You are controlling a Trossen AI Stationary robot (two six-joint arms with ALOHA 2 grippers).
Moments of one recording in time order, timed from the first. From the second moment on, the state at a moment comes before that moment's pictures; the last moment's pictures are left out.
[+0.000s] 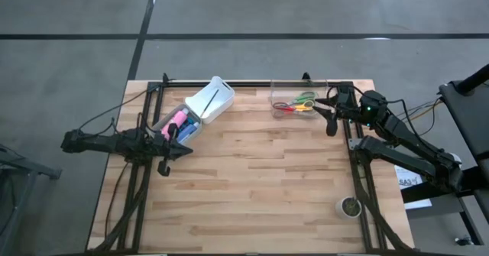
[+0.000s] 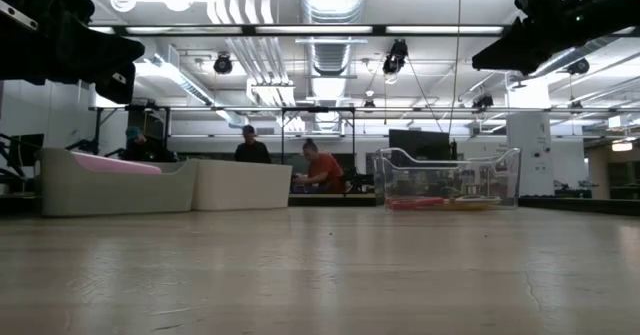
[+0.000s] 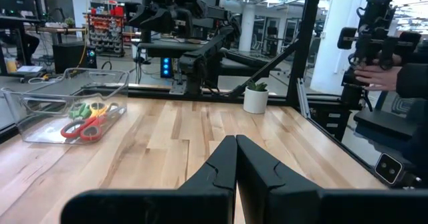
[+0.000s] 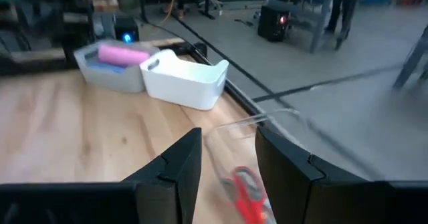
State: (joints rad) left arm -0.13 0.01 0.01 0.01 -0.03 -0.08; right arm -0.68 0.44 0.45 -0.23 -0.23 -0.11
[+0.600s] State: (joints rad) left arm -0.13 0.01 0.01 0.01 -0.03 -0.08; right arm -0.38 0.45 0.45 -0.04 -0.49 0.14
